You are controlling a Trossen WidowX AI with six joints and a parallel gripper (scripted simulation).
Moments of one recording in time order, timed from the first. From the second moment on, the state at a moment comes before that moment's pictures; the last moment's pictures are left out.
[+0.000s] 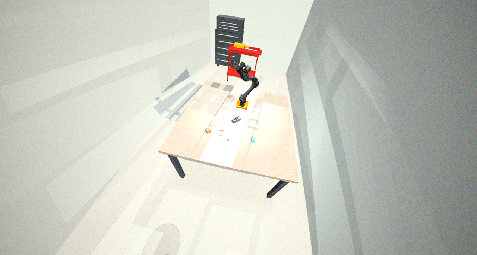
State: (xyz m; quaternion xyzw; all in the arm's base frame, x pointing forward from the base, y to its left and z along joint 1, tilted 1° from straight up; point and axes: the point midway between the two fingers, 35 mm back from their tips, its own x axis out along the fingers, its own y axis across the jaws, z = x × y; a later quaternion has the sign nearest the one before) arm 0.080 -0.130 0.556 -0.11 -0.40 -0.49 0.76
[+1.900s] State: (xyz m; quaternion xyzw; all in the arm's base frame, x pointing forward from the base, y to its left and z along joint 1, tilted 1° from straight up) arm 0.298 0.006 0.086 -0.33 0.63 0.31 0.63
